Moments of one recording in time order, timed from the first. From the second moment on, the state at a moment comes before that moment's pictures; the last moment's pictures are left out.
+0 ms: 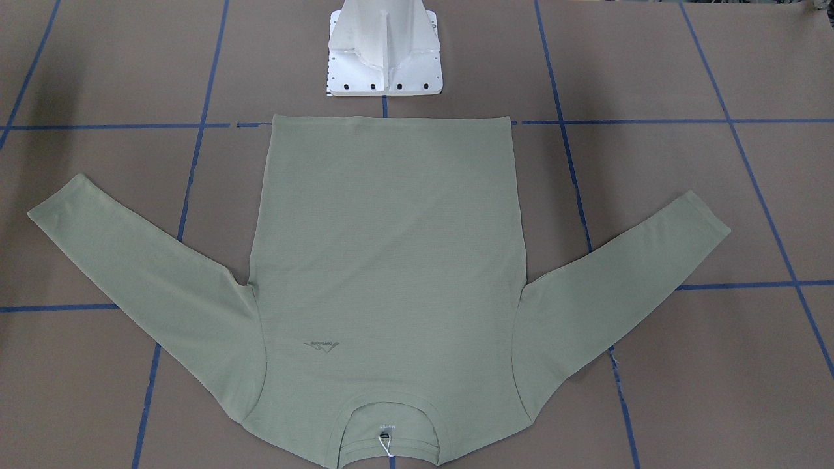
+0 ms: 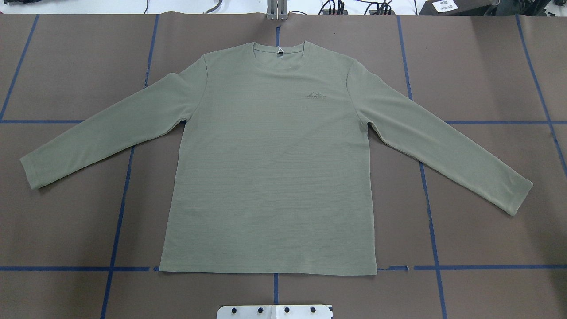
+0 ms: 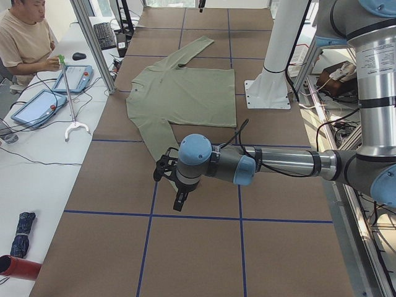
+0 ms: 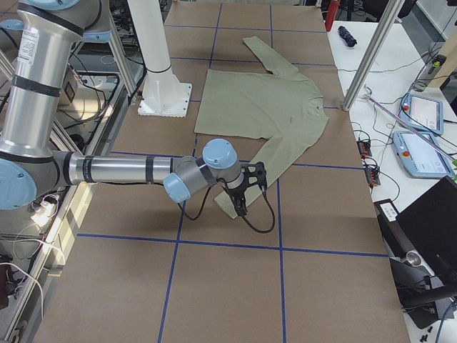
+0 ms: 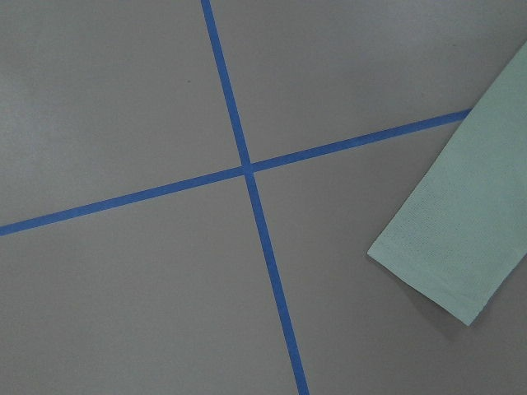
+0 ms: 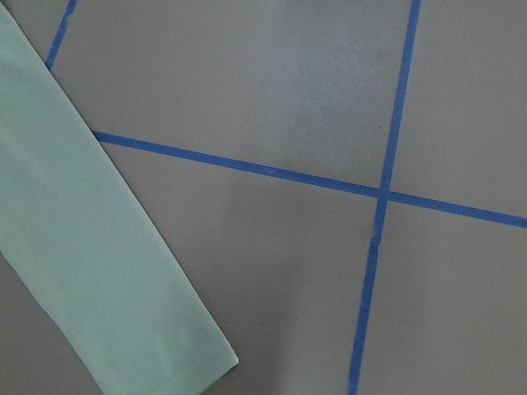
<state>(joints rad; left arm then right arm) -1.59 -1.37 -1.82 -1.77 -2.38 0.09 1.31 -1.87 1.82 -0.88 2.29 0.54</state>
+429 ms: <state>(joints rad) -1.59 -1.37 -1.83 -1.77 -2.38 0.09 1.04 -1.88 1.64 -0.46 2.07 0.90</state>
